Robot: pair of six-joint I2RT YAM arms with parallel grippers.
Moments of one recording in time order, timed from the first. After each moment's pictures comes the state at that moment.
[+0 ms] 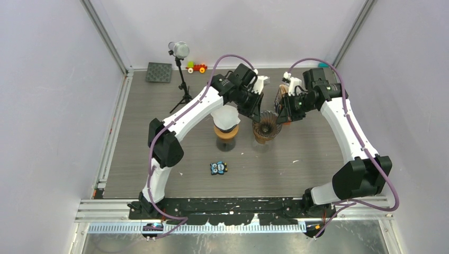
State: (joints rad) left arm -0.80 2.10 2.17 -0.99 0.40 -0.24; right arm 0.12 1.44 1.42 -1.09 -0.50 -0.05
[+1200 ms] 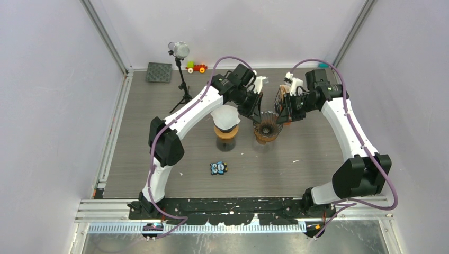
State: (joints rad) left arm -0.78 2.12 2.15 -0.96 0.48 -0.30; right arm 0.10 1.46 1.40 -1.07 -0.55 -0.05
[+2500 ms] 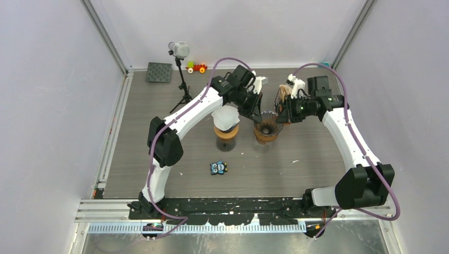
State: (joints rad) left arm -0.78 2.10 2.09 -0.89 0.49 -0.32; right arm 0.10 1.37 1.23 -0.85 -0.53 -0.03
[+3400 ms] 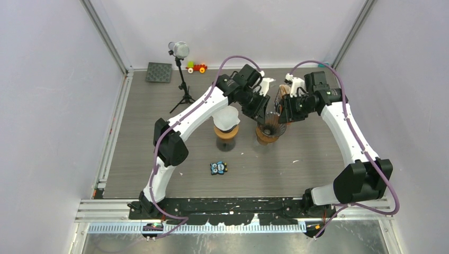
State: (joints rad) left arm -0.81 2.15 2.24 -1.01 0.45 -0.22; right arm 0.11 1.40 1.33 -0.97 -0.42 -0.07
